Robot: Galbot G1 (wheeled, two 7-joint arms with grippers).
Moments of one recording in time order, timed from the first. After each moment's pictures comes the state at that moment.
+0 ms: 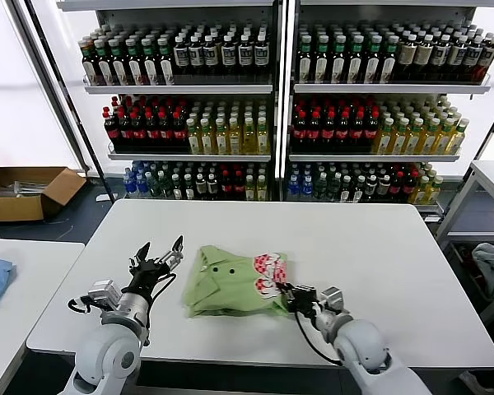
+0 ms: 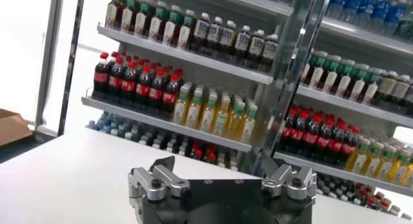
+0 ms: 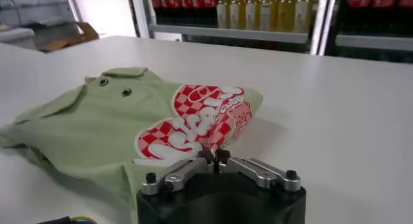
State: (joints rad) left arm 1.21 -1.20 -0.42 -2.04 -0.69 0.35 -0.30; right arm -1.08 1.13 0.21 1.77 0.36 -0.50 -0.17
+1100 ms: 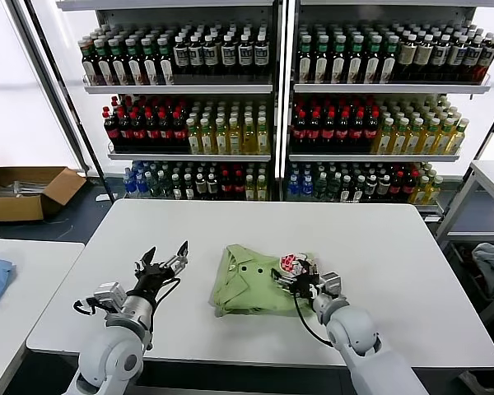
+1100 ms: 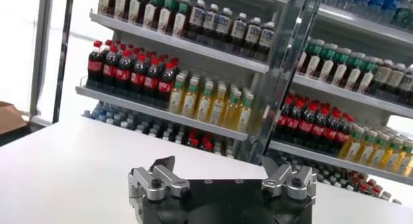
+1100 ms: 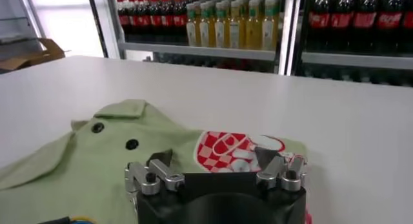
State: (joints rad) left arm 1.21 -1.19 -0.40 -2.04 -0.70 0.36 -0.30; right arm -0.96 1.22 0.18 1.67 0.39 -0.46 -0.05
